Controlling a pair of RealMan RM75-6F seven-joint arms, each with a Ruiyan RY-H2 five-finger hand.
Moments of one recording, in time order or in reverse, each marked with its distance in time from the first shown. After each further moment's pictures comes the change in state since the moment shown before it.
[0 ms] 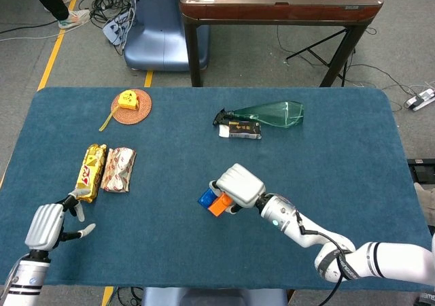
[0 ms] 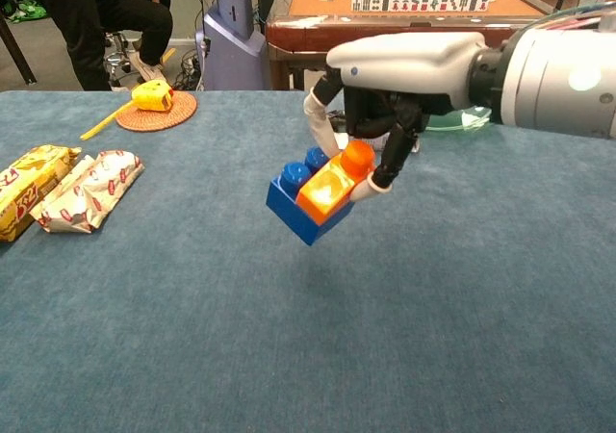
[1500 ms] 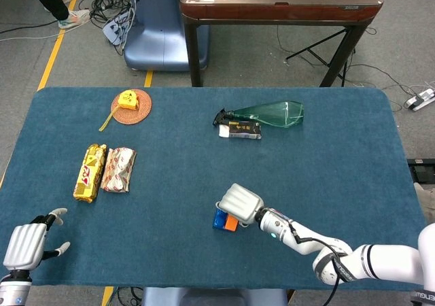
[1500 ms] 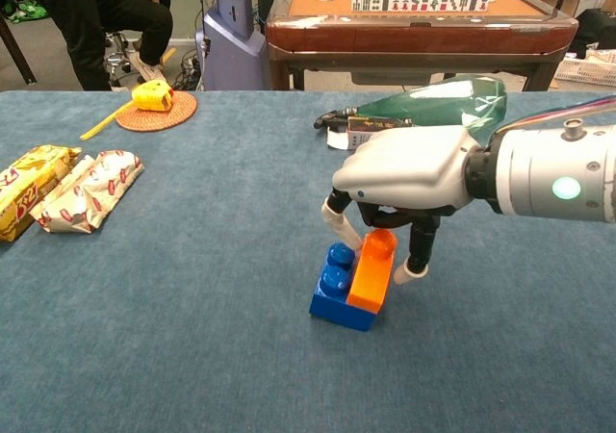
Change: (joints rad) left arm 0.110 -0.019 0.086 0.162 -0.012 0.069 0.197; right arm 0.007 -0.060 -0.088 0.057 0.011 -0.152 -0.295
